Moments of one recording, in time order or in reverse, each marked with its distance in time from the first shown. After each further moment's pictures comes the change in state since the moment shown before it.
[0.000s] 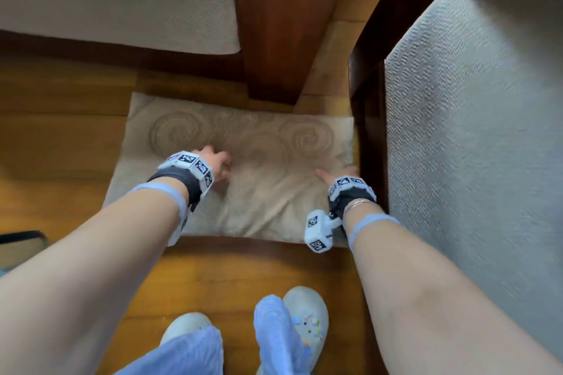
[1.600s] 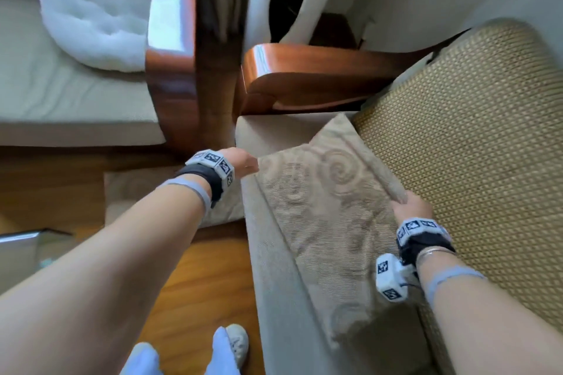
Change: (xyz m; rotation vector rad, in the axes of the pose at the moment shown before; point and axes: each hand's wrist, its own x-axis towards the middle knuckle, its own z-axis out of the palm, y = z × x) left_hand -0.483 0.223 -0.252 0.068 0.217 0.528; right_hand -0.427 0.347 -0.400 0.189 0.601 -0.051
